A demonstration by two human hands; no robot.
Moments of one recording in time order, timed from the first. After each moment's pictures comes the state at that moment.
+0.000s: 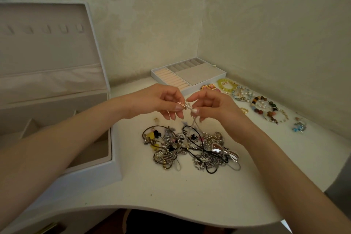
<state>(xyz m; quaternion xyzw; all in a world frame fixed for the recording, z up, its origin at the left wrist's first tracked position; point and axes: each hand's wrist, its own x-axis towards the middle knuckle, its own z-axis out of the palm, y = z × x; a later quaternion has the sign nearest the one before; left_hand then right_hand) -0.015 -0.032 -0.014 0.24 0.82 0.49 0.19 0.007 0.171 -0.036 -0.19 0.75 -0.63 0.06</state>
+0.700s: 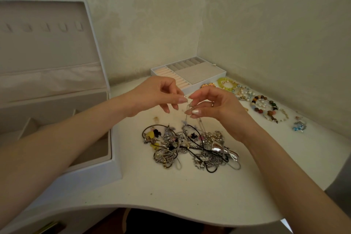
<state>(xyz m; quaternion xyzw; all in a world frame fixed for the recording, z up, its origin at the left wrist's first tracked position) -0.012 -0.026 -0.011 0.19 0.82 0.54 0.09 0.006 0.172 -0.038 -0.20 0.70 -0.69 0.05</state>
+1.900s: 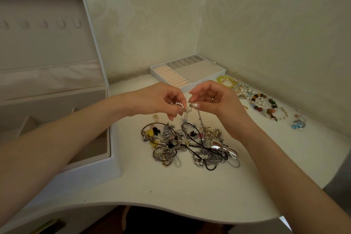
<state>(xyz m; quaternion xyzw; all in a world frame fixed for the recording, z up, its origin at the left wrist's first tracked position) -0.004 -0.022 -0.008 0.24 0.85 0.44 0.18 0.010 0.168 -0.036 -0.22 0.72 -0.66 -0.02</state>
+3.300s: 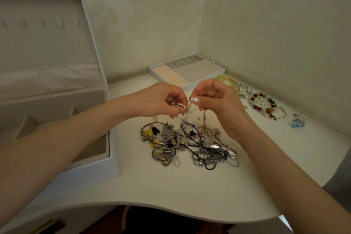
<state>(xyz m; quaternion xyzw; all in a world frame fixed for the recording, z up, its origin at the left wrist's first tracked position) -0.008 -0.019 -0.017 0.27 0.84 0.45 0.14 0.009 0.166 -0.035 -0.19 0.66 -0.72 0.00</state>
